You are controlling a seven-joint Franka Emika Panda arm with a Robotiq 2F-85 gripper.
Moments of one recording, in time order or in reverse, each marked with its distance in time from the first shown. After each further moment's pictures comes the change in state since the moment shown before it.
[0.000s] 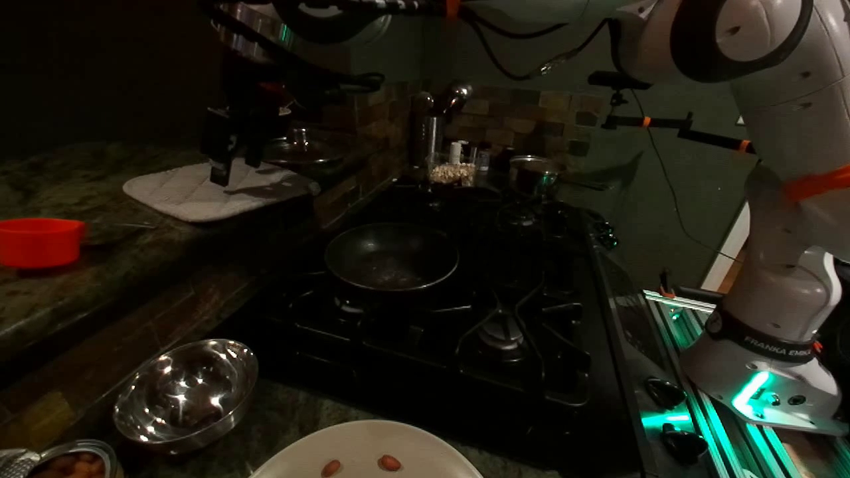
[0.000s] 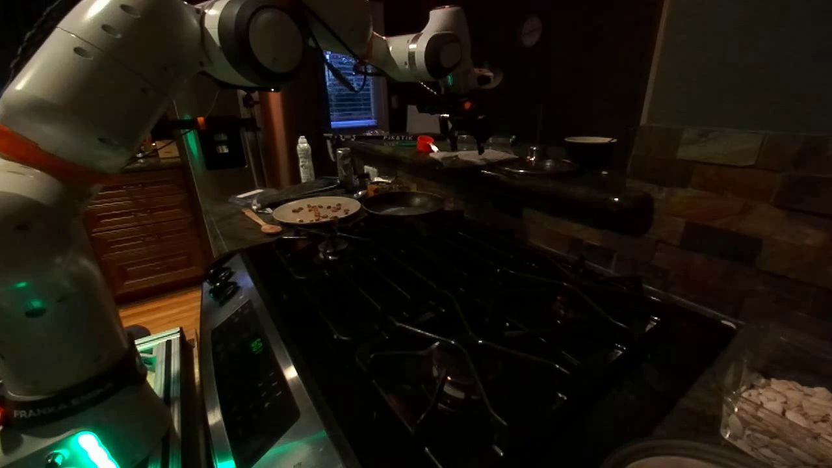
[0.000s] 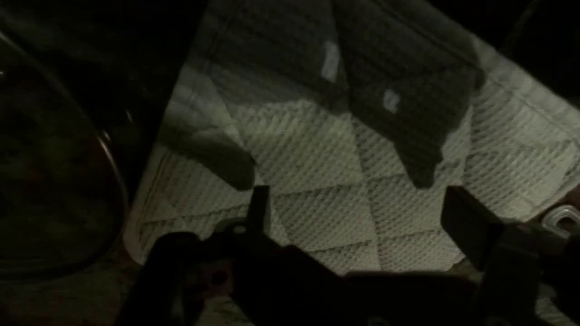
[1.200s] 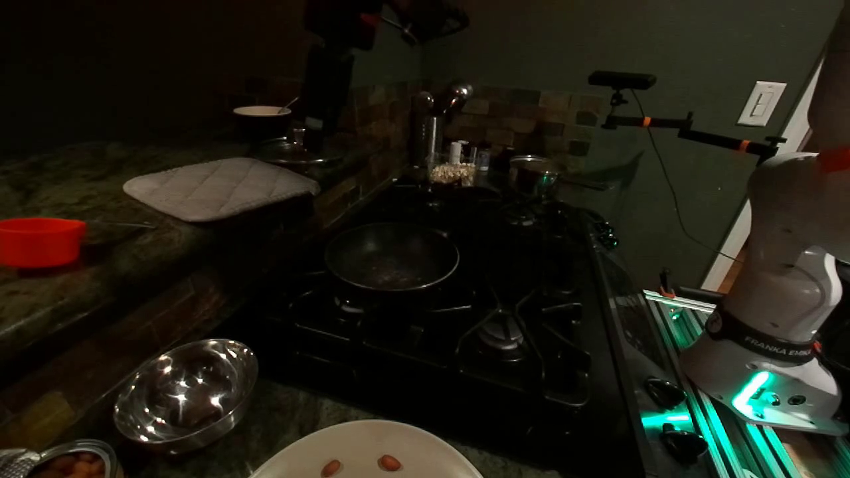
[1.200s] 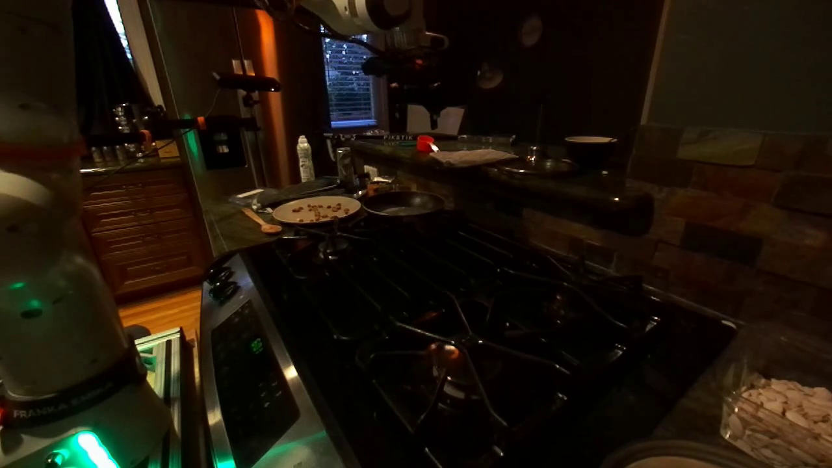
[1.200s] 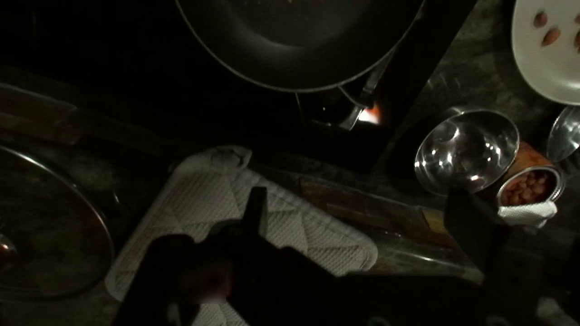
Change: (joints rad) arm -0.037 -0.485 0.085 -0.538 0.049 -0.047 -0.067
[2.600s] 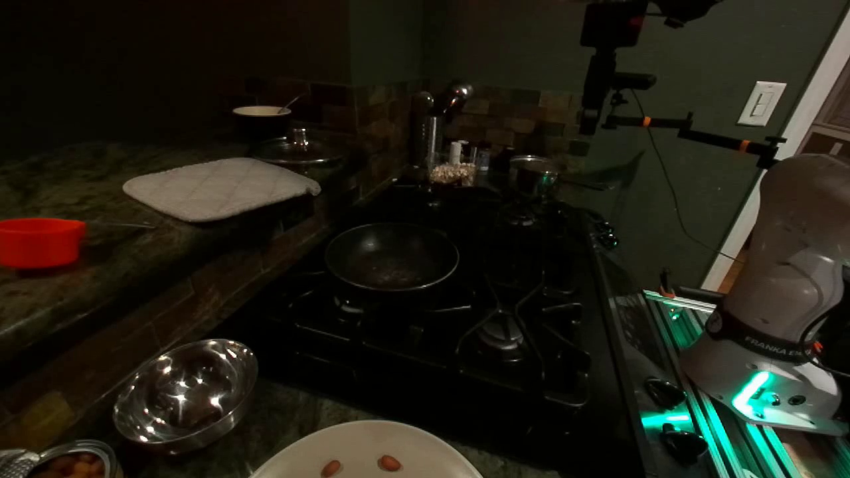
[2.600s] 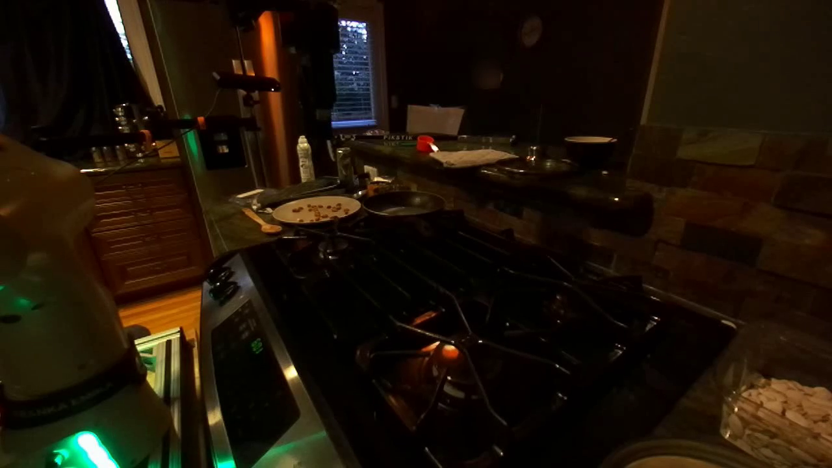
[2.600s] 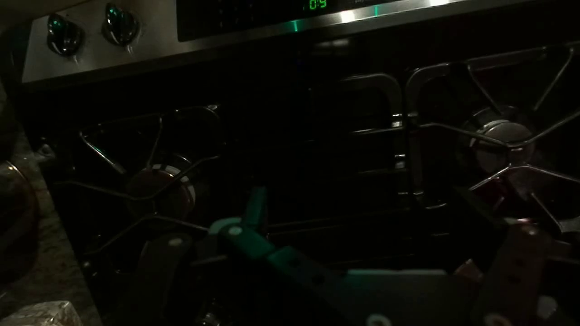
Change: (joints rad) arm -0.208 -0.912 -0.167 -0.800 -0.047 -0.404 0.174
